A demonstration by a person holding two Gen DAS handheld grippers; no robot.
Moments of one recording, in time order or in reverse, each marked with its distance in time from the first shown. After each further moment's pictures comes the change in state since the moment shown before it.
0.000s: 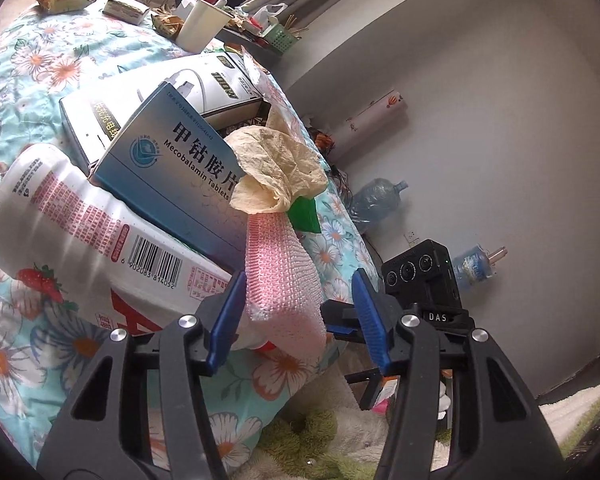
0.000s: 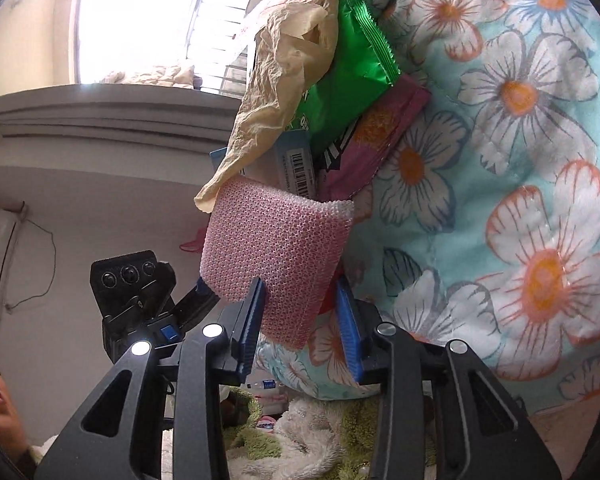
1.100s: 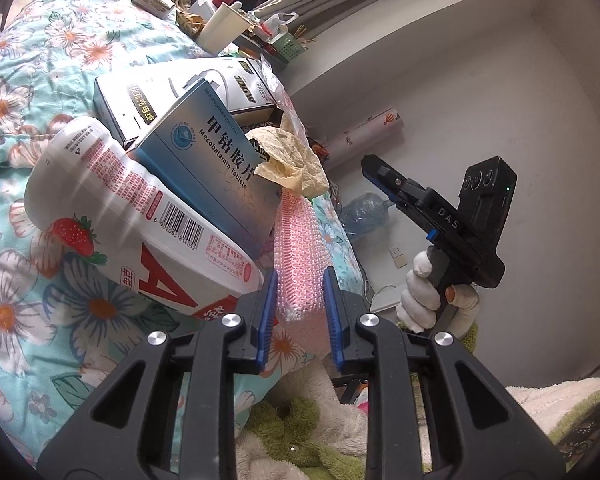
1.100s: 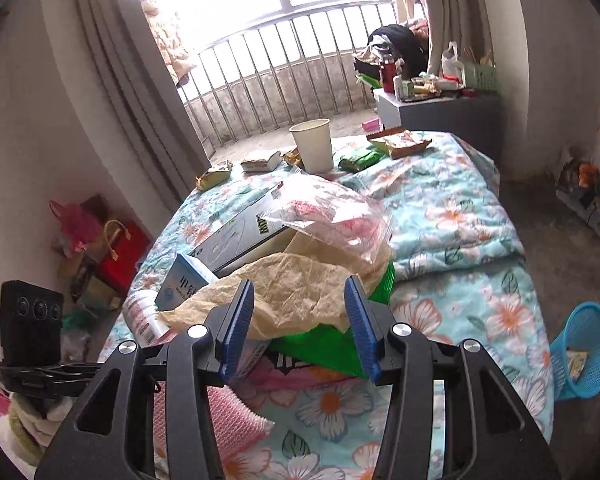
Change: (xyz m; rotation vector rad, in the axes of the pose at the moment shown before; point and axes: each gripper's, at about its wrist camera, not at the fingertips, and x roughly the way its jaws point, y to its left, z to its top) left arm -0.027 0.017 -0.013 -0.084 -0.047 -0.062; right arm -0.006 0.152 0.061 -0.767 -0.347 -0.673
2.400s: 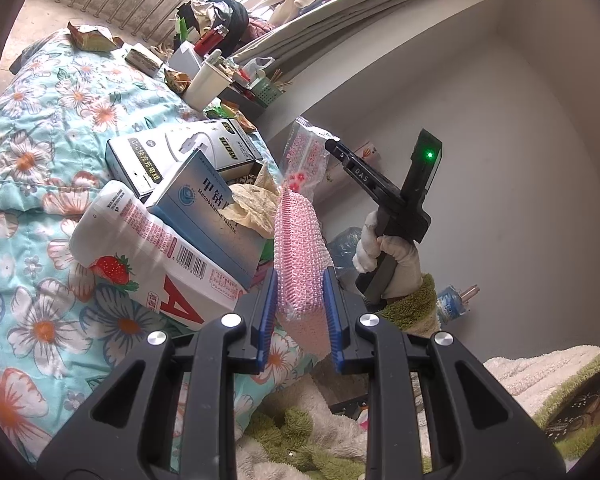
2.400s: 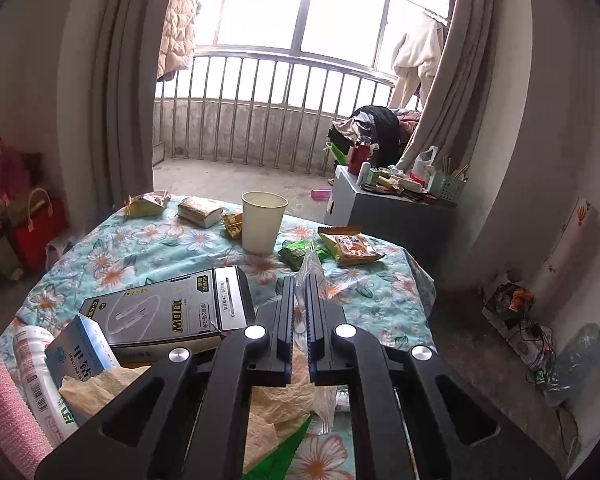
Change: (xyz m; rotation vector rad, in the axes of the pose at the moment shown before) left arm -0.048 -0.008 -0.002 0.071 -0.156 -0.047; right arm 0.019 -0.006 0.055 -0.177 -0.178 -0.252
